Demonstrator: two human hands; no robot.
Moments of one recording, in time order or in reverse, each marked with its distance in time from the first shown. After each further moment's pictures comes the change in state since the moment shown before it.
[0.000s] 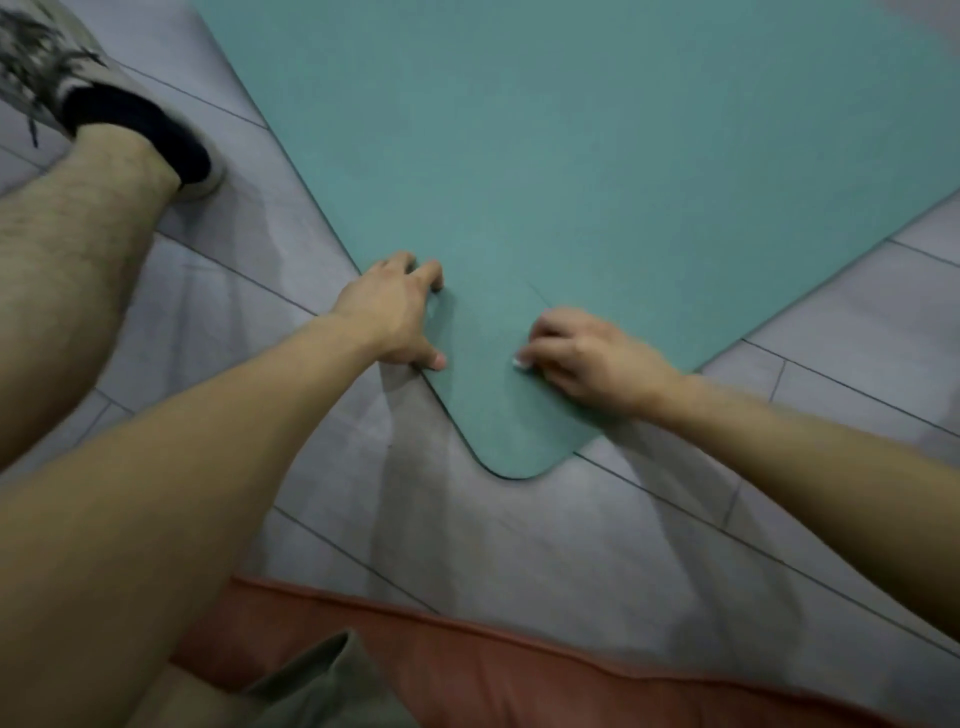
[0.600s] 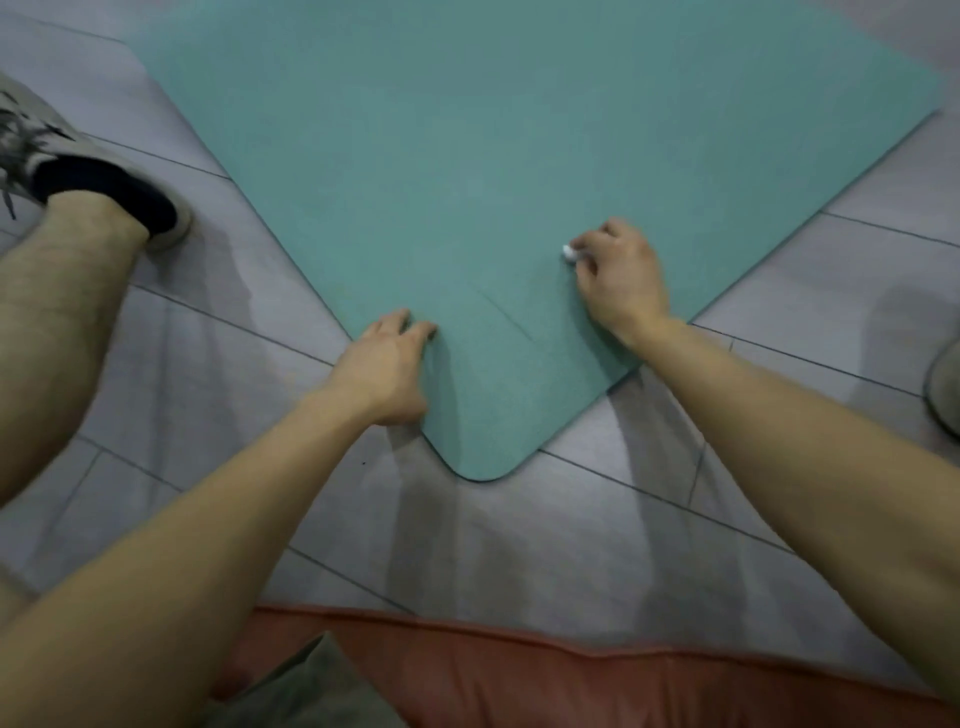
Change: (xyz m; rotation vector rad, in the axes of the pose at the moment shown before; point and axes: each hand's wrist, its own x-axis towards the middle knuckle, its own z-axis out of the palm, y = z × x) left_hand -0.032 0.044 0.013 0.010 -0.088 -0.004; right_hand -0.005 0.077 -0.025 -0.096 0.388 0.740
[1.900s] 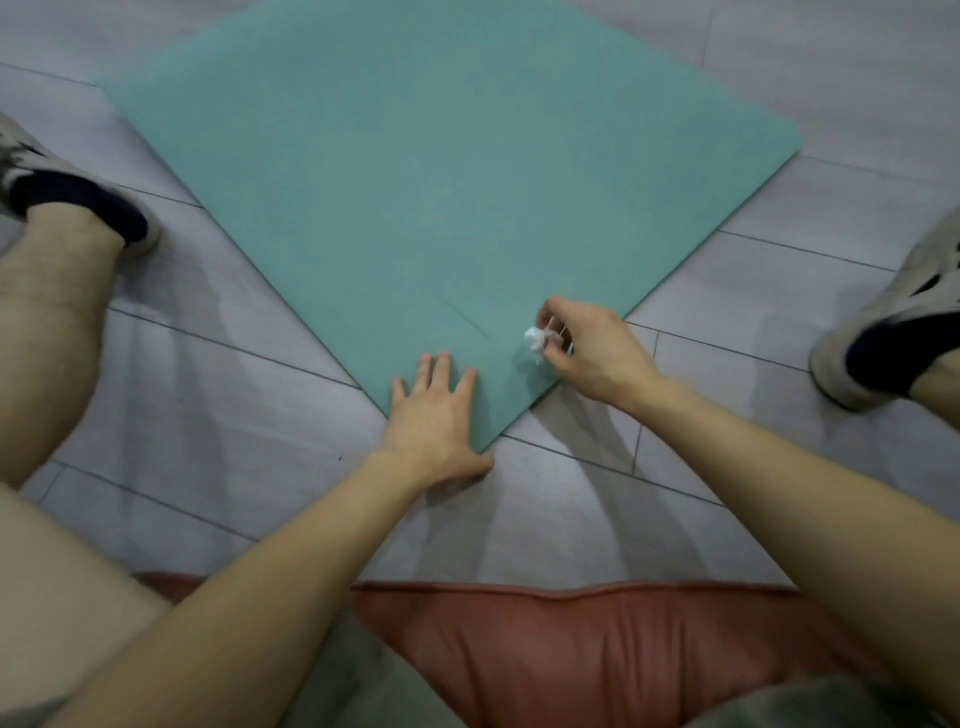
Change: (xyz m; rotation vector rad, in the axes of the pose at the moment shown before) left_hand -0.041 0.069 0.062 0.072 0.118 0.176; right_hand -0.100 -0.019 -0.060 0.028 -0.226 -0.016
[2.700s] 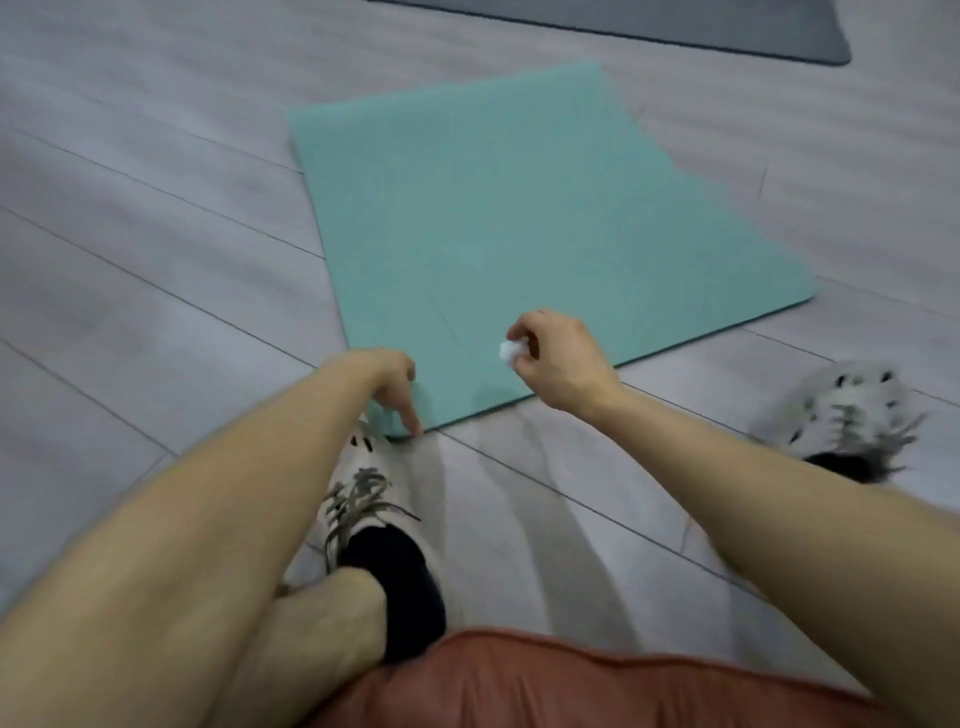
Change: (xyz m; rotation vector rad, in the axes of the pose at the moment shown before) left_hand 0.014 -0.145 -0.100 0.080 -0.279 -0.296; right_hand 0.064 -0.128 -0.004 0.019 0.021 -0.096
